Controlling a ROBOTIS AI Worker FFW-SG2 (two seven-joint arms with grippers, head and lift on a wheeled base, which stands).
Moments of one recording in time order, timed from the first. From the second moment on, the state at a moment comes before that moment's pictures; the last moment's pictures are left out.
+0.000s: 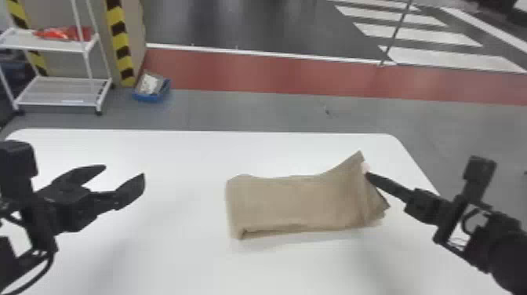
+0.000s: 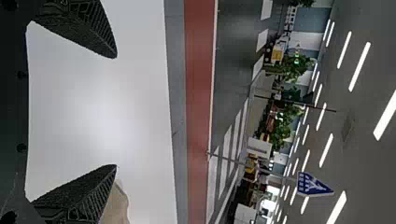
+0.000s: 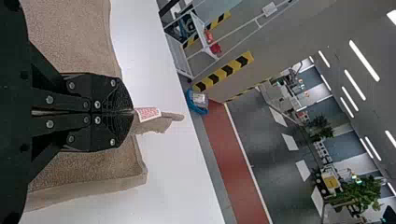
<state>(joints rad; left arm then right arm) 0.11 0.33 0.01 -1.92 0.43 0.55 -0.32 0.04 -0.25 -0.50 -1.77 -0.43 0.85 0.62</state>
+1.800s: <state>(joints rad) 0.05 0.24 -0.18 -1.92 0.43 0.71 -0.16 0.23 -0.24 -0.70 -1.79 -0.41 0.52 0.72</state>
